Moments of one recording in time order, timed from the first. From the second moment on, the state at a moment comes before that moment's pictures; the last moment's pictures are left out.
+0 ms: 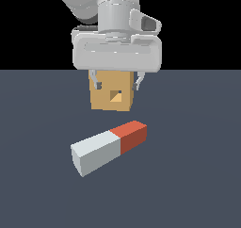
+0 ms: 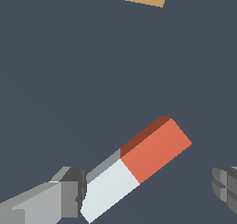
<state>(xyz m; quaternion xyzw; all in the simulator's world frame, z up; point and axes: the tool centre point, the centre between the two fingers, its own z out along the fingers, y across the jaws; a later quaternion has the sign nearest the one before) -0.009 0.006 0.154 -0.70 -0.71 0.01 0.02</state>
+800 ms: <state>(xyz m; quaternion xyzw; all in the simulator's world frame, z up) -0.011 -0.011 0.140 -0.75 -0.66 0.01 0.01</state>
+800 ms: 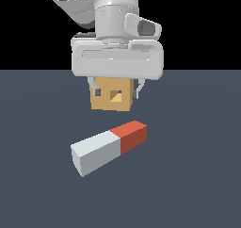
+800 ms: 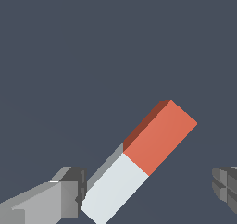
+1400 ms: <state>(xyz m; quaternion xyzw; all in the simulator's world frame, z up) -0.027 -0.050 0.105 -0.87 -0.50 0.00 0.01</state>
